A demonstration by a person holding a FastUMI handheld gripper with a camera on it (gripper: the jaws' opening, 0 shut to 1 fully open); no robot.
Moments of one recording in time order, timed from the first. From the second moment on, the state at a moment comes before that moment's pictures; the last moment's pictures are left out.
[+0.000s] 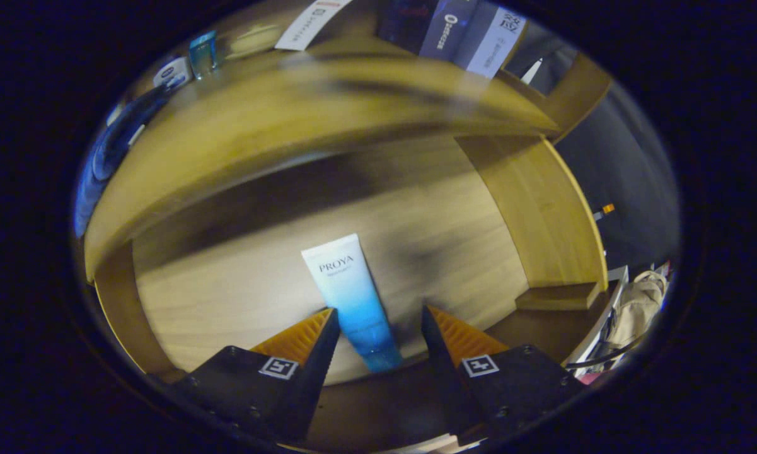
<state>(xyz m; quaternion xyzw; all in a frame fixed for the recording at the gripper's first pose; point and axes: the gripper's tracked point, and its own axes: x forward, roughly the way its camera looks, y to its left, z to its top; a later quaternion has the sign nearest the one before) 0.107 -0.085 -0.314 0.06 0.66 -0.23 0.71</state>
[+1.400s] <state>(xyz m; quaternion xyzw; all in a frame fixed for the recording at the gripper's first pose) 0.145 -0.075 -0.284 0.06 0.57 -0.19 0.79</state>
